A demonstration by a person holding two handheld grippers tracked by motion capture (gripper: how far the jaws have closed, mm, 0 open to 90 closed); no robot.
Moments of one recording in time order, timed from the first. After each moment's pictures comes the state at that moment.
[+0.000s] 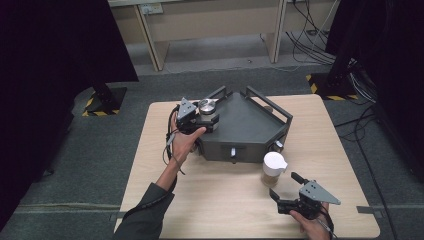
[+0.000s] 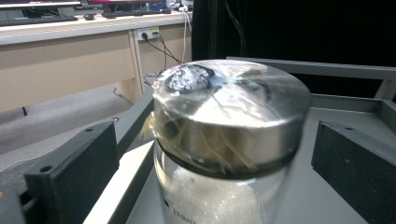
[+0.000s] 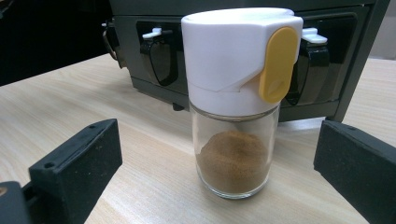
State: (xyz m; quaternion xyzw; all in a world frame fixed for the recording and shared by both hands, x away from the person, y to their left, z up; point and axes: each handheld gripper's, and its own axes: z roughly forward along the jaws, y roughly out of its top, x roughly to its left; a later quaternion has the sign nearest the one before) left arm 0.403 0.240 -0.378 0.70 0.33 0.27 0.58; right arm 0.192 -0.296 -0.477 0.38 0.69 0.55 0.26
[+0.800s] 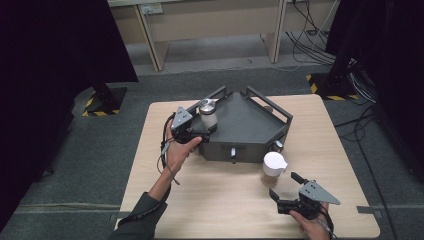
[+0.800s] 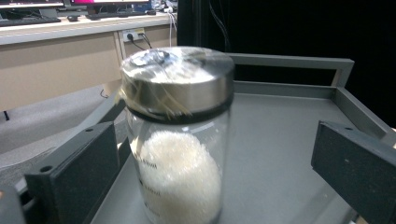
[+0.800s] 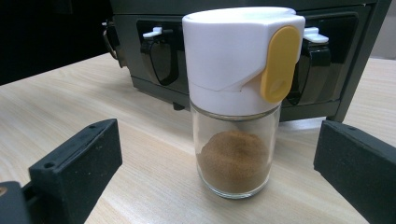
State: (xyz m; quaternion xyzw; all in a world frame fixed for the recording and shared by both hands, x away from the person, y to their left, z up) left arm 0.375 0.255 -0.380 0.71 0.31 0.26 0.58; right arm 0.192 -0.295 -0.477 0.38 0.69 0.55 0.26
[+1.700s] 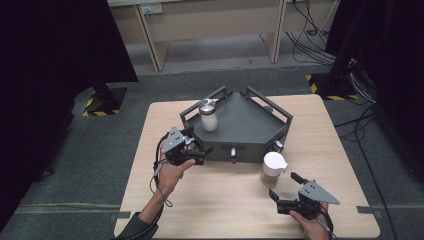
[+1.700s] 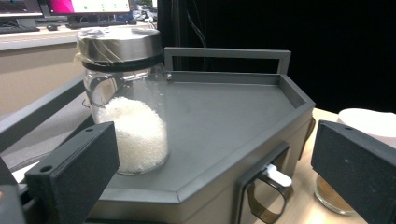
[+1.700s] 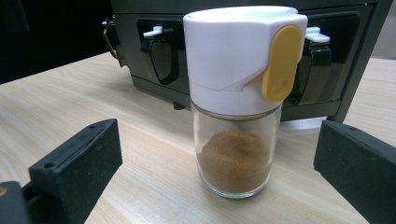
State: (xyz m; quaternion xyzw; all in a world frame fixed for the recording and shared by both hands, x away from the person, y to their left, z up) left arm 0.324 0.276 -0.402 0.70 0.27 0.24 0.61; right arm 0.192 -0.294 -0.477 0.38 0.69 0.55 0.26
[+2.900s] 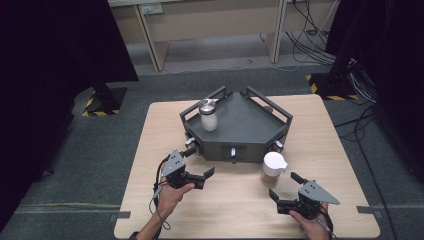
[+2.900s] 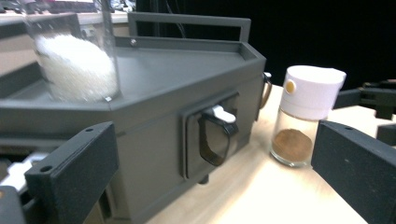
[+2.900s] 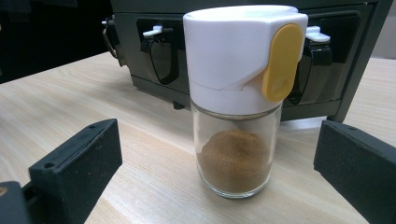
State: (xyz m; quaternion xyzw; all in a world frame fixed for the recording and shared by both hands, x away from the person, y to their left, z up) left arm 0.288 0.286 -0.446 0.71 0.27 0.20 0.62; right arm 0.192 -0.294 -0.477 0.38 0.69 0.55 0.26
